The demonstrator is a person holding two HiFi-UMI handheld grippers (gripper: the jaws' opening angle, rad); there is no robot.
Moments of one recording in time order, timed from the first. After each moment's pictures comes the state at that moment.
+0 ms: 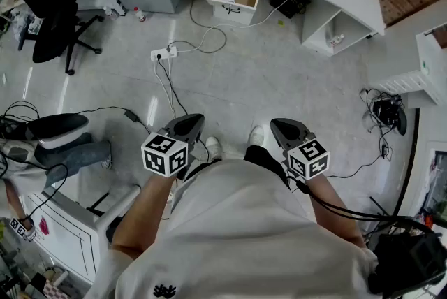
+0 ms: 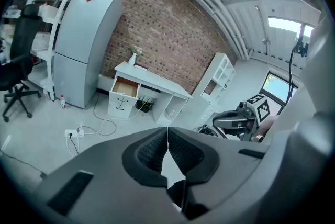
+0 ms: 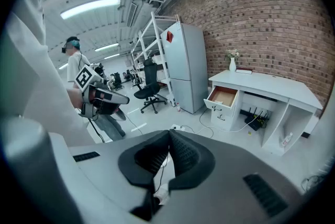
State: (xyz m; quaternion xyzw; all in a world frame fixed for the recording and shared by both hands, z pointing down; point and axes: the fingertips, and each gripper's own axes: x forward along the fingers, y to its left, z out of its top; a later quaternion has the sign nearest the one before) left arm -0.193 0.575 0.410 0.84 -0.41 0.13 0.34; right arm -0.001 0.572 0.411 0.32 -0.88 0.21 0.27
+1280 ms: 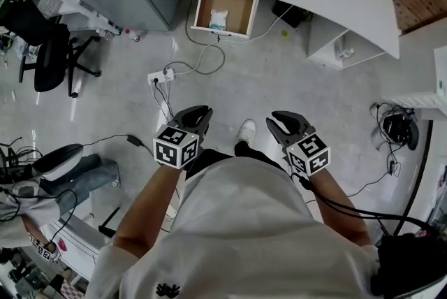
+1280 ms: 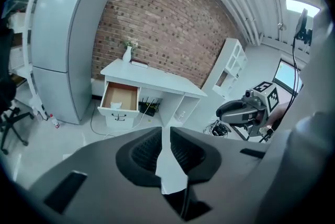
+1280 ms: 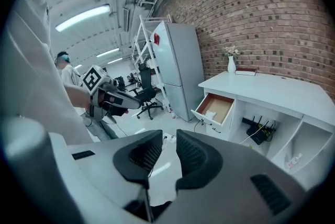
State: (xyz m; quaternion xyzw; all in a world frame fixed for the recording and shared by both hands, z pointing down) left arm -0.099 0.242 0.445 0.83 -0.41 0.20 0.33; right arm 0.063 0.251 0.436 0.28 -0.90 0.22 0.25
